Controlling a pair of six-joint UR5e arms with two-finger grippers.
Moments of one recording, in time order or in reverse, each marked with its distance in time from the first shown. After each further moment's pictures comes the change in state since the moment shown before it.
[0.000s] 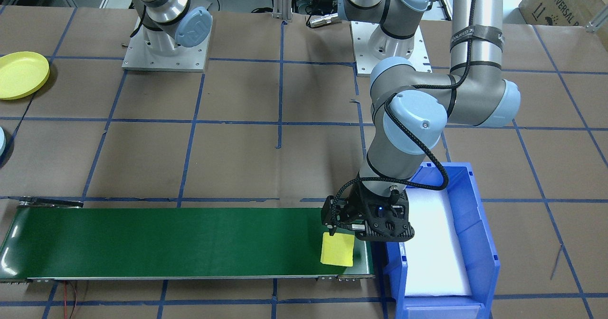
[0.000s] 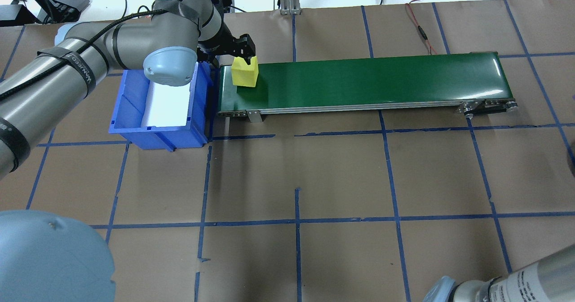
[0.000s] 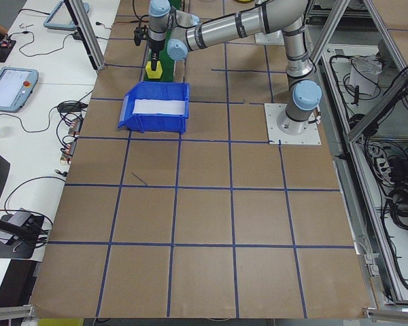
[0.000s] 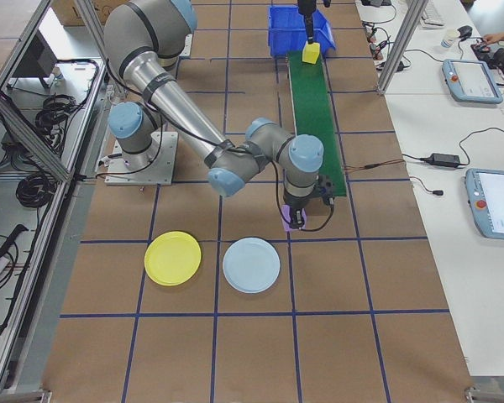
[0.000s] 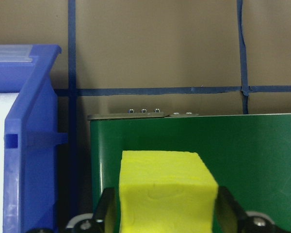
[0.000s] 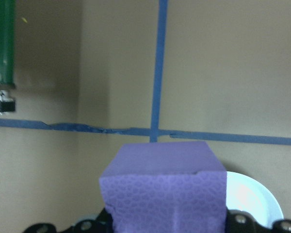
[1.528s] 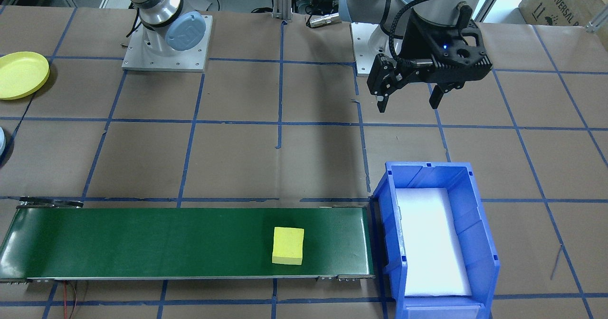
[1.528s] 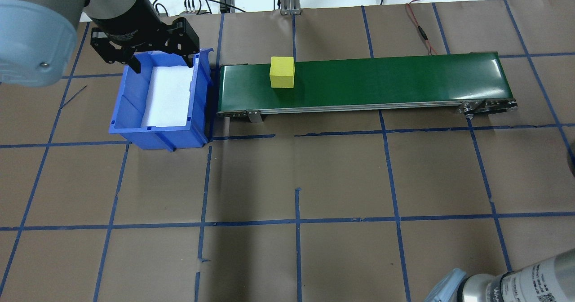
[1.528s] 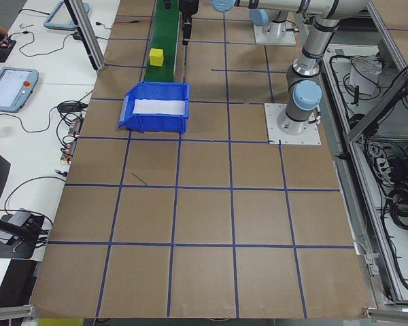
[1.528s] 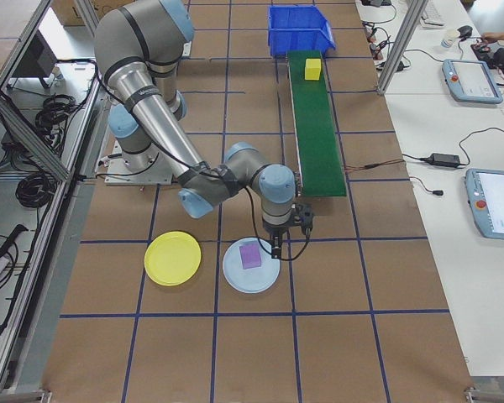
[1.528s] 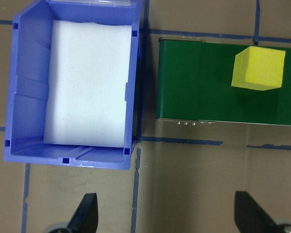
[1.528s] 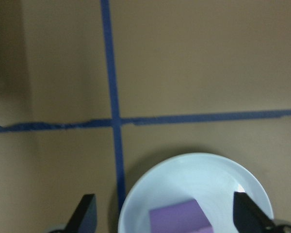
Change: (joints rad) left arm 0.039 0.432 -0.001 -0.531 0.141 -0.026; right arm -0.031 -0.012 0.047 -0.093 0.048 0.081
